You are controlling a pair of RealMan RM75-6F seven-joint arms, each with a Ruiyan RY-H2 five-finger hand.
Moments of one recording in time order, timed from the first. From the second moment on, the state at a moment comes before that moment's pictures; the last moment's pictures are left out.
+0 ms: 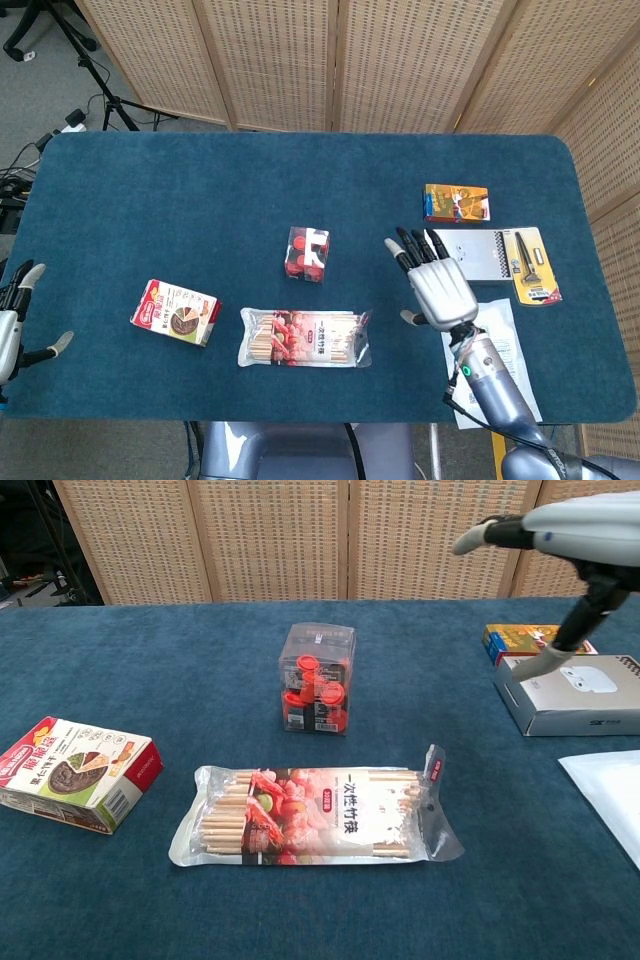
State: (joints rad) left arm -0.16 -1.11 0.01 -1.67 1.37 1.52 -0.13; right arm 0.58 -1.26 0.31 -2.05 -0.99 1.12 -0.83
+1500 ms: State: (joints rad) left arm -0.16 -1.13 -0.07 -1.56 1.31 1.32 -0.20; right arm 1.35 -1.58 0.37 -1.46 -0.07 0.83 -0.98
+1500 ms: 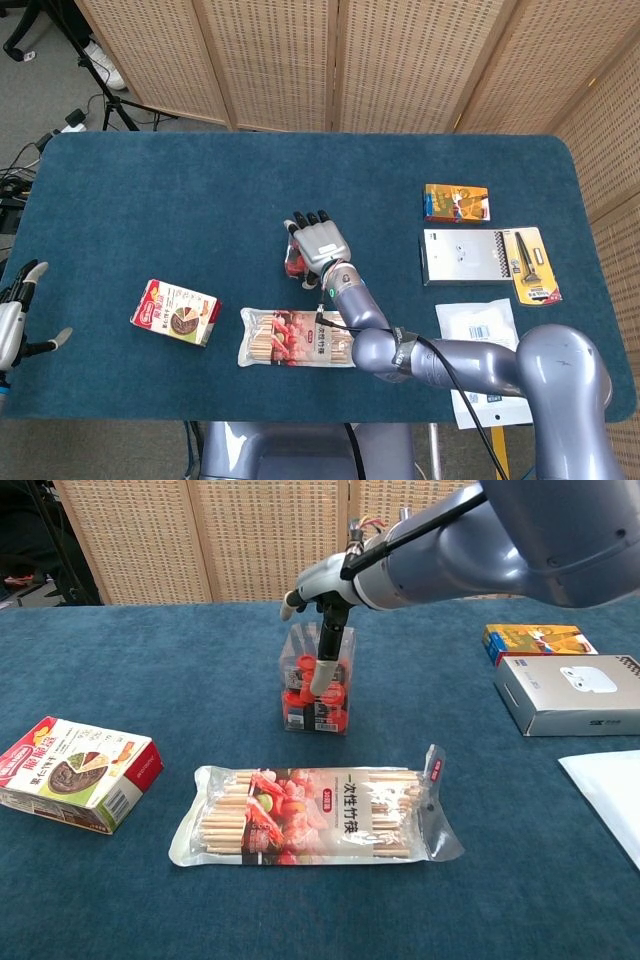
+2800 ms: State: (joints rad) left arm -0.16 -1.13 -0.08 -1.56 1.32 1.29 -0.23; right arm 1.36 -1.60 0.24 -1.41 -0.17 0.86 -0.81
